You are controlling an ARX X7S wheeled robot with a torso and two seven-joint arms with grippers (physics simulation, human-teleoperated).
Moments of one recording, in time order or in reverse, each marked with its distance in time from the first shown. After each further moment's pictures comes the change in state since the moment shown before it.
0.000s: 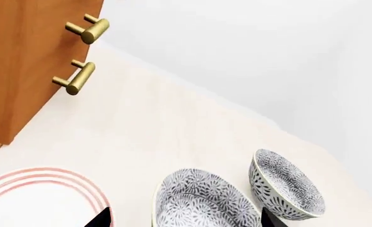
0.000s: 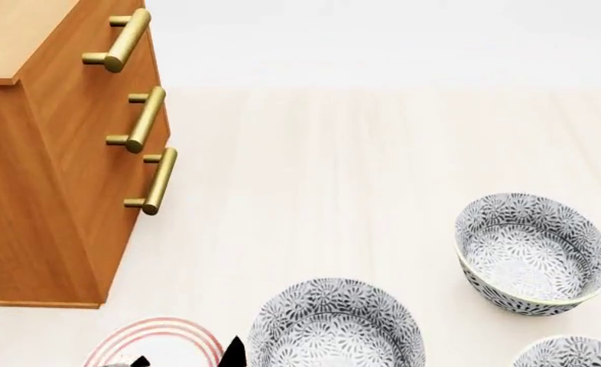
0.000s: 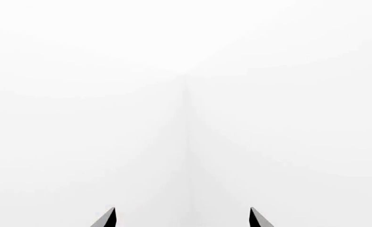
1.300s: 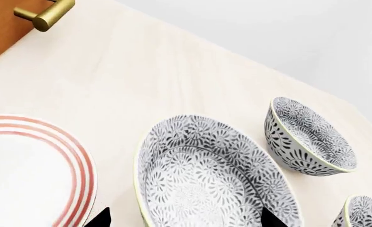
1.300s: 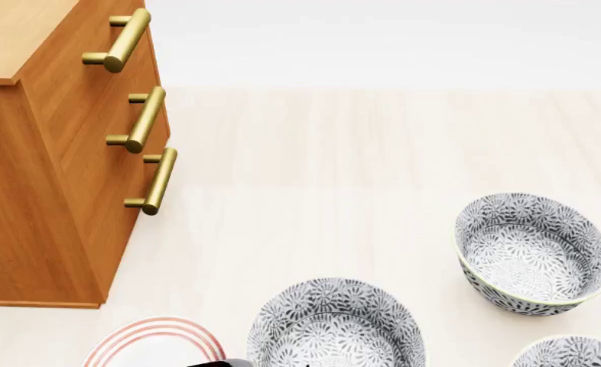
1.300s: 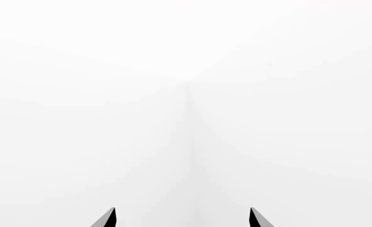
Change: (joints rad) left arm -0.168 -0.035 0.272 -0.390 -0.069 0.238 -0.128; right arm 0.015 -0.145 0.116 -0.010 0.067 -0.036 -0.207
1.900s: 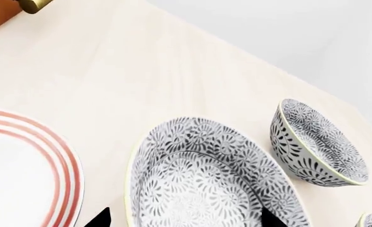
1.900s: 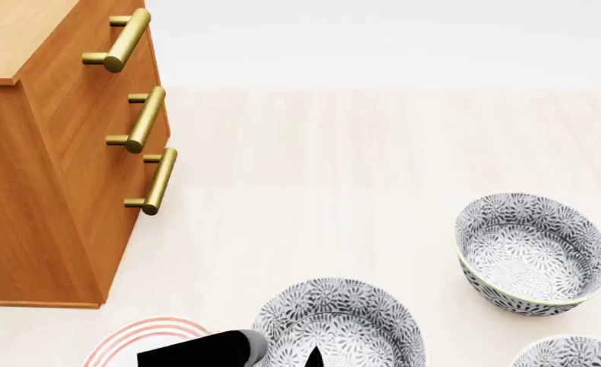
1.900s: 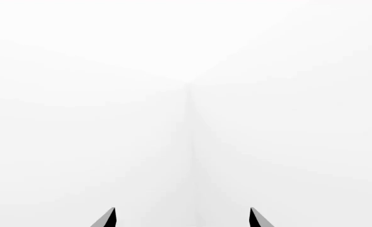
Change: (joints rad) left arm -0.086 0.022 0.009 -0.179 -0.060 0.098 0.038; right arm -0.013 -0.027 0.029 -0.005 0.020 -0.021 -0.037
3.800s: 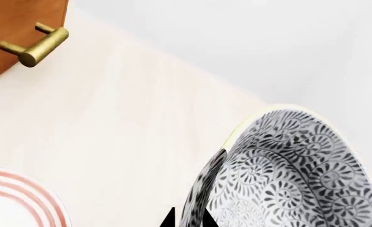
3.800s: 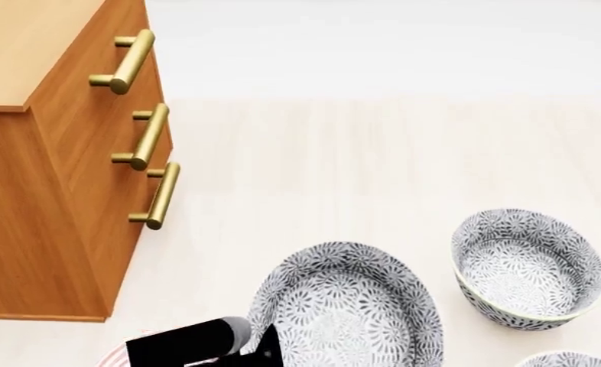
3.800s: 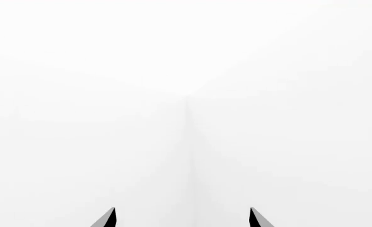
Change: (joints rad) left arm -0.093 -0.079 0.147 -0.167 -0.005 0.307 0.076; right arm -0.028 -0.073 0.080 -0.023 0.057 -0.066 -0.079
